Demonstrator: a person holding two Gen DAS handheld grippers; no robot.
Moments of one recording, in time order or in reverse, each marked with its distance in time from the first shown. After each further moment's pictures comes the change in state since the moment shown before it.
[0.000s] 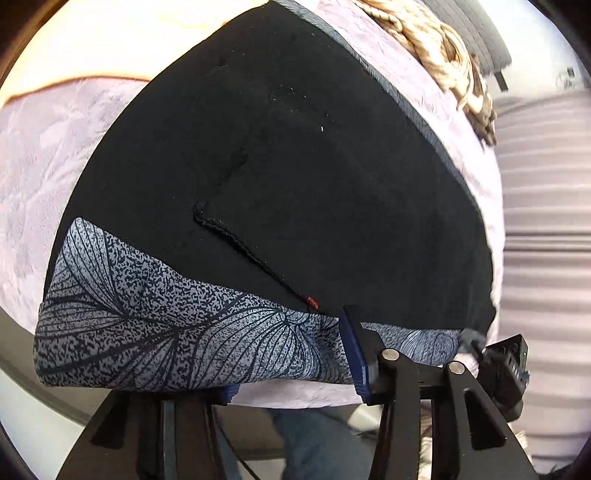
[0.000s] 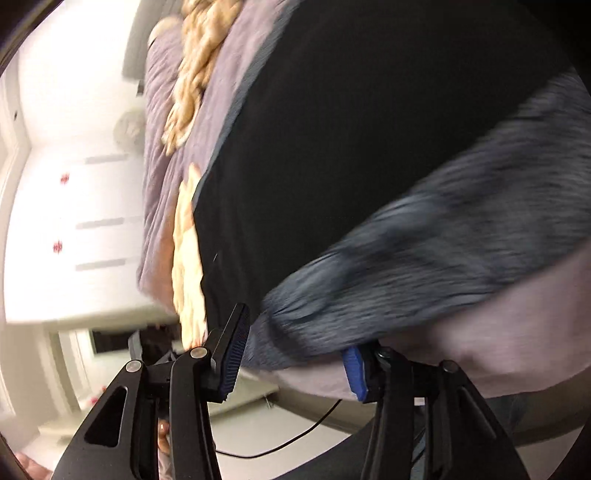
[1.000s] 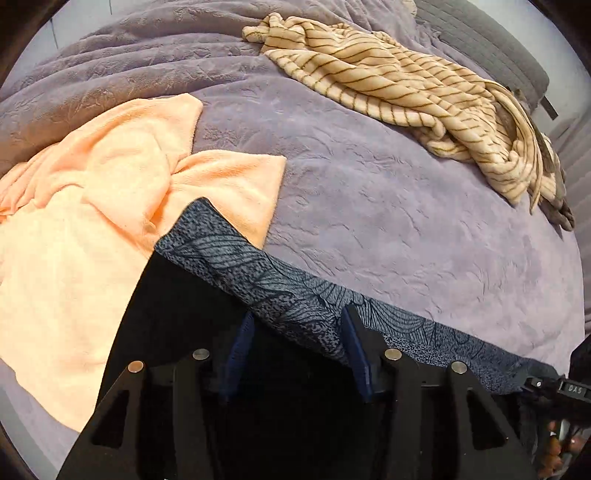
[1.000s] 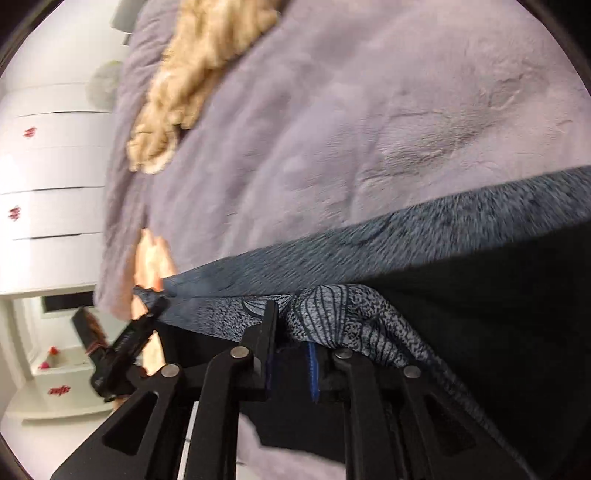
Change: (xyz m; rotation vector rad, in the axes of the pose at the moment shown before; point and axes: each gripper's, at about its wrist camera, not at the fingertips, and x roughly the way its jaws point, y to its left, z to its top) left arm 0.023 -0.079 0.228 0.021 -0.353 0.372; right arm 0.091 0.103 0.296 -0.225 0.201 -0.242
